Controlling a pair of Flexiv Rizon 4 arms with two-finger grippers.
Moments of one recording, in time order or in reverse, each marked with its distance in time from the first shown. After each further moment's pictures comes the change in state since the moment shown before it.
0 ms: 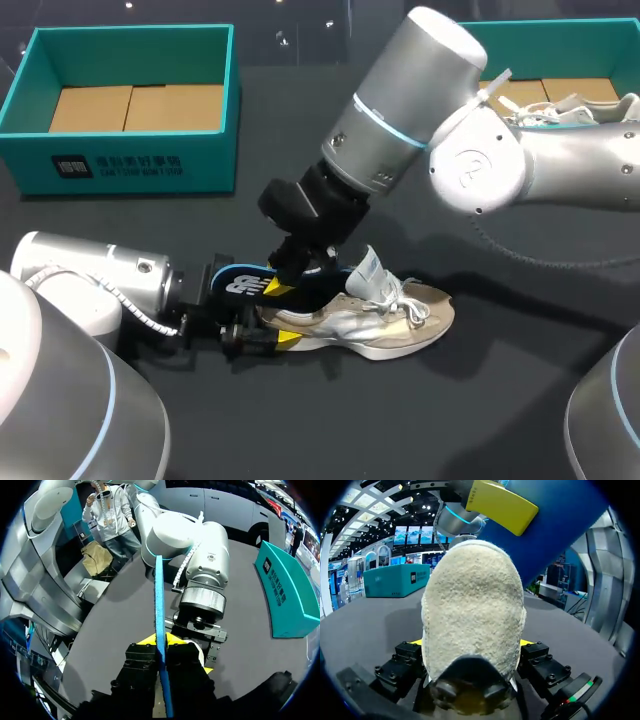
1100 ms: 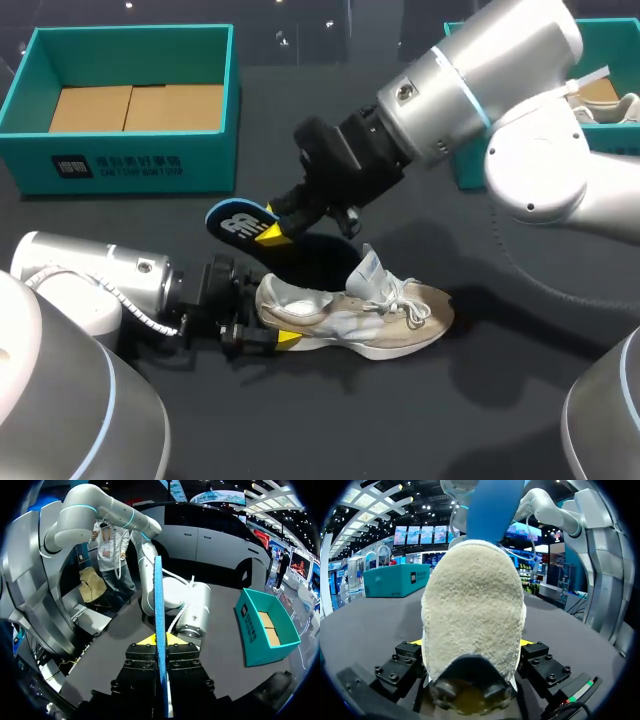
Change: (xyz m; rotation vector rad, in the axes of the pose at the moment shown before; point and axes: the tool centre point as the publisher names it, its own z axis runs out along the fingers) left arm 0.000 0.000 0.000 0.000 0.000 0.000; right arm 0.018 0.075 -0.085 -0.322 -0.130 -0.081
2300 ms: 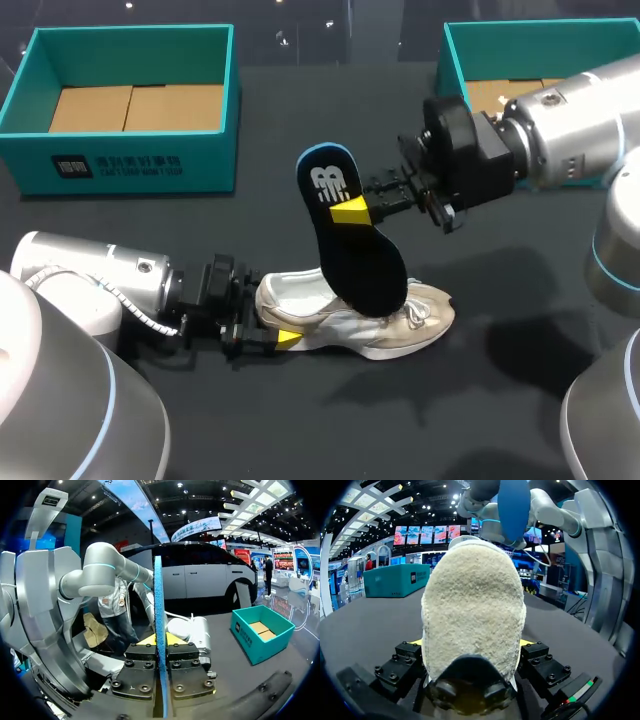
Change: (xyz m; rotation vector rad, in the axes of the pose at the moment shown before) left arm 0.000 0.000 0.000 0.000 0.000 0.000; right arm 0.060 0.037 -0.098 -0.390 -0.069 0.158
